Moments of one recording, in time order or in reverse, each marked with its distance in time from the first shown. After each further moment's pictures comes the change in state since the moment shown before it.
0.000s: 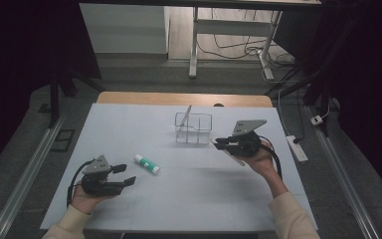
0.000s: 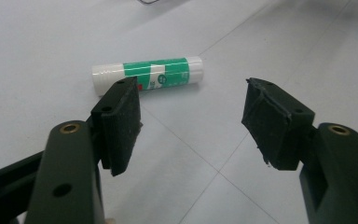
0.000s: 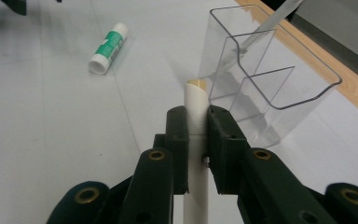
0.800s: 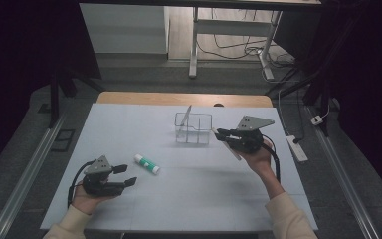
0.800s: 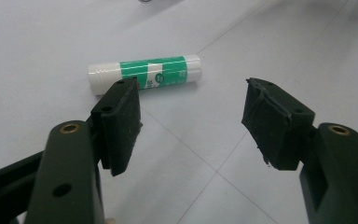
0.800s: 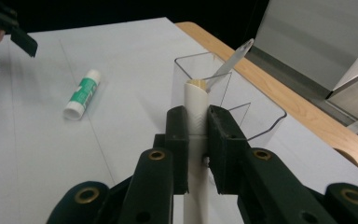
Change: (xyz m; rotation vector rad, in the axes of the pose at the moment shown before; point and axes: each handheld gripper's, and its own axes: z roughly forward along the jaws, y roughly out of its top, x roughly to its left) left arm -0.002 0.000 0.002 0.005 -0.001 0.005; right arm 0.005 0.012 -0.011 -0.153 -0.124 0.048
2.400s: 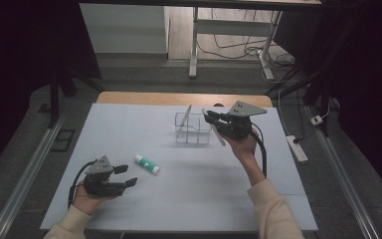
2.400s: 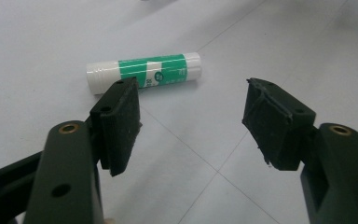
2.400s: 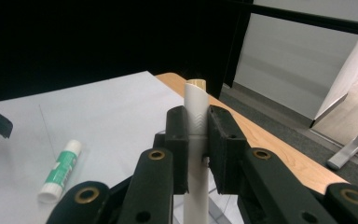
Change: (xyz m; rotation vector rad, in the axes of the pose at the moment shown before) left arm 0.000 0.000 0.002 0.009 0.002 0.005; right arm -0.003 0.038 0.028 -0.163 -0.079 0.054
